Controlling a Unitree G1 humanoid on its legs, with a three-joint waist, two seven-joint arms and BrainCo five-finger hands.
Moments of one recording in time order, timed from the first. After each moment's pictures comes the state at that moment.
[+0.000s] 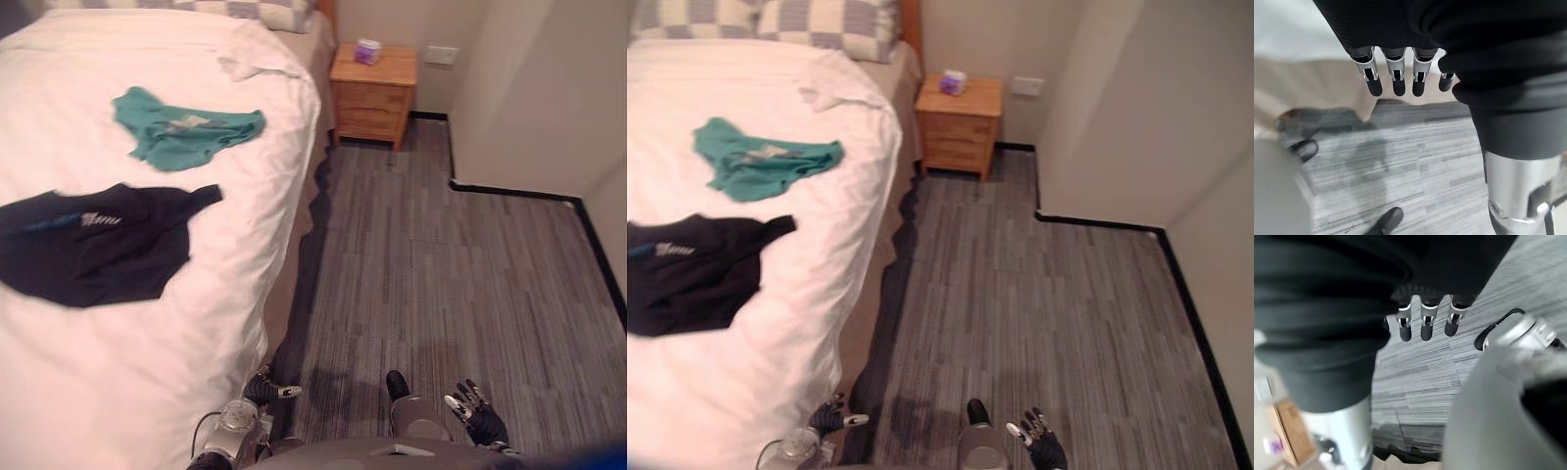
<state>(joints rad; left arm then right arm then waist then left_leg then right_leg) 0.03 0.16 -0.15 0.96 -0.03 -0.06 0.01 0.19 -0.08 -0.26 1.00 0.25 -0.32 0.38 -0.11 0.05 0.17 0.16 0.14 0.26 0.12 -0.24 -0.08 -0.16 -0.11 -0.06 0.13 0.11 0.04</state>
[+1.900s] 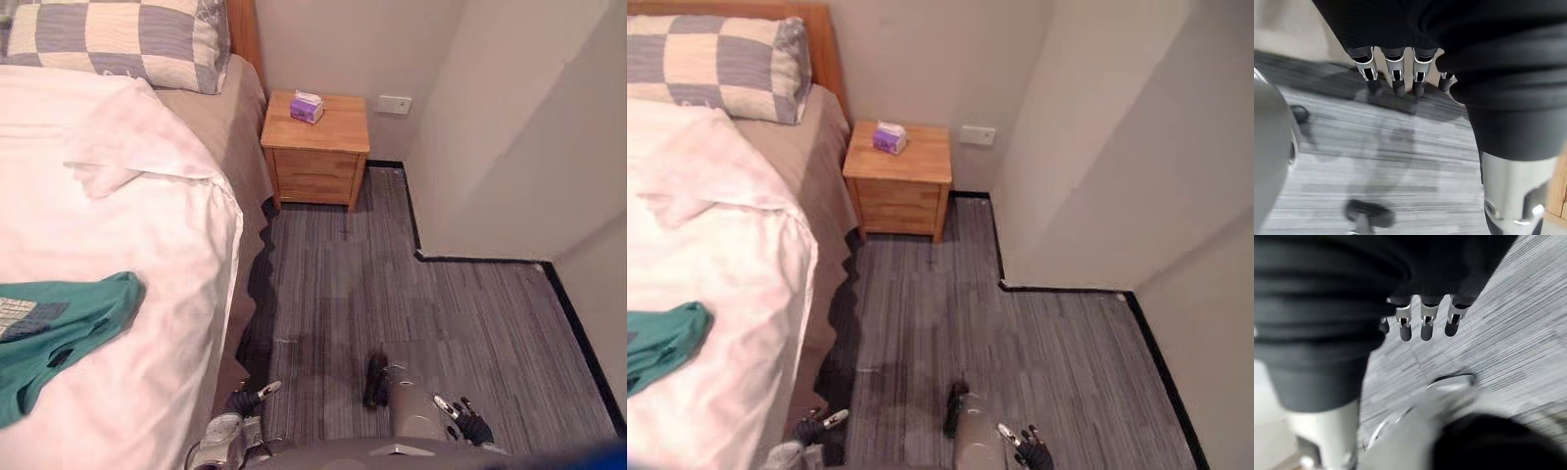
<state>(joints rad) 0.08 0.08 0.13 1.02 -0.13 -0.05 0.01 0.21 -0.03 -0.27 0.98 0.28 -0.15 0.10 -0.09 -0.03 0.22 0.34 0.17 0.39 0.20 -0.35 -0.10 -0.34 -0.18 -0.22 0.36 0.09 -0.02</state>
